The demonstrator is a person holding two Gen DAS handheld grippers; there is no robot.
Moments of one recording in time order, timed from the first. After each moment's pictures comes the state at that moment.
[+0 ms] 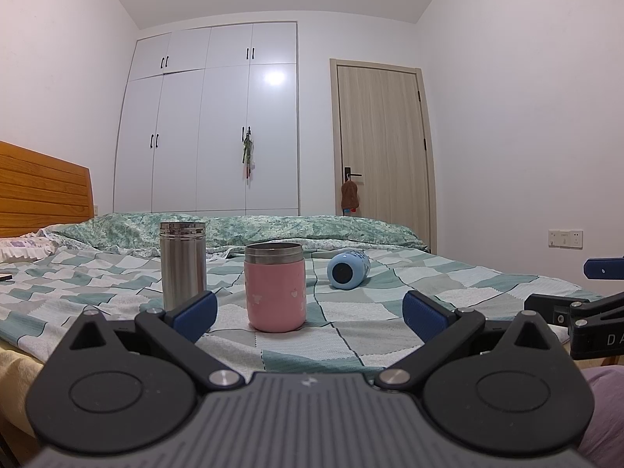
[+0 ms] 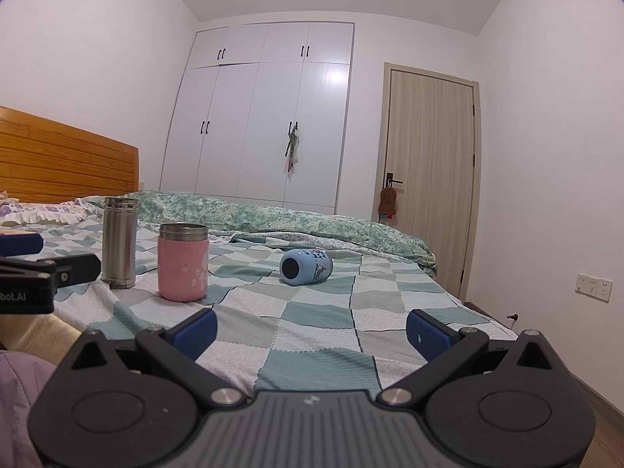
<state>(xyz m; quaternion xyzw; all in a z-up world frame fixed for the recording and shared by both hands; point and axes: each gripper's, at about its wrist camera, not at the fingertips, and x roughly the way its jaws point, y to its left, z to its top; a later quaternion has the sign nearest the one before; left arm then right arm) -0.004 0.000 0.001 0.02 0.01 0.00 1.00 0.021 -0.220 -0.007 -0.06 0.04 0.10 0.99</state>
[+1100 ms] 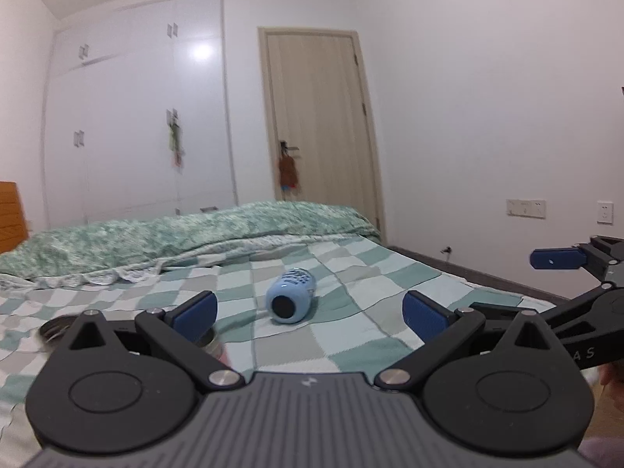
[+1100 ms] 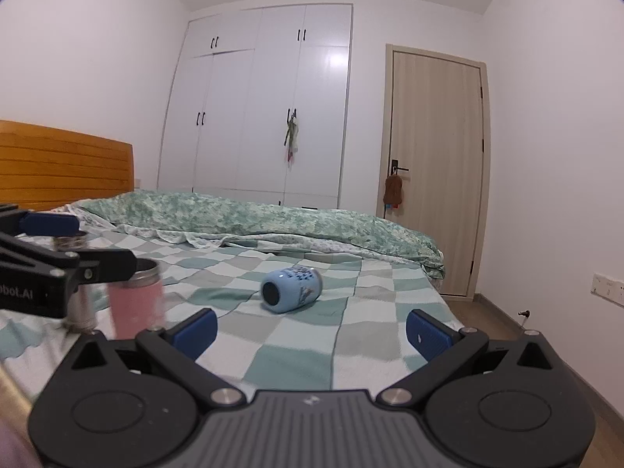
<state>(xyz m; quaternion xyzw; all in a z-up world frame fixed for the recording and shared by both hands) 0.150 -0.048 0.098 0.07 0.07 -0.11 0.99 0.154 -0.248 0.060 -0.05 0.08 0.11 0.99</state>
